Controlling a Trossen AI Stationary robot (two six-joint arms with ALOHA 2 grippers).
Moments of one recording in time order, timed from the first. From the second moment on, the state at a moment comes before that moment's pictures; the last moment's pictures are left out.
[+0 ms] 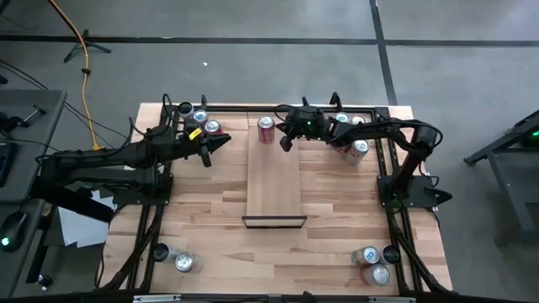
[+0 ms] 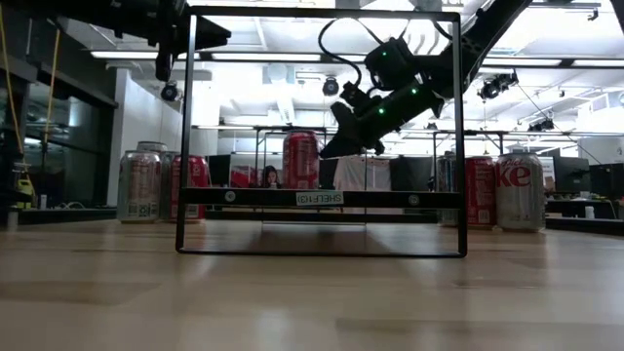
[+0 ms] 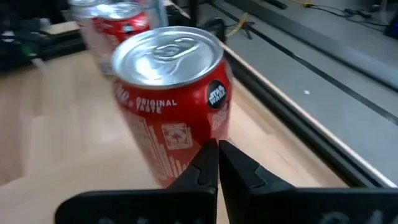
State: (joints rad) left arm 0.21 0.72 0.51 0.15 -0.17 -0.45; right arm -0.43 1.75 0.94 0.38 -0.01 0.05
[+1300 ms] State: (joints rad) left arm 0.21 0.72 0.51 0.05 -0.41 -0.44; right arm -0.32 1.86 1.13 0.37 0.08 0.25
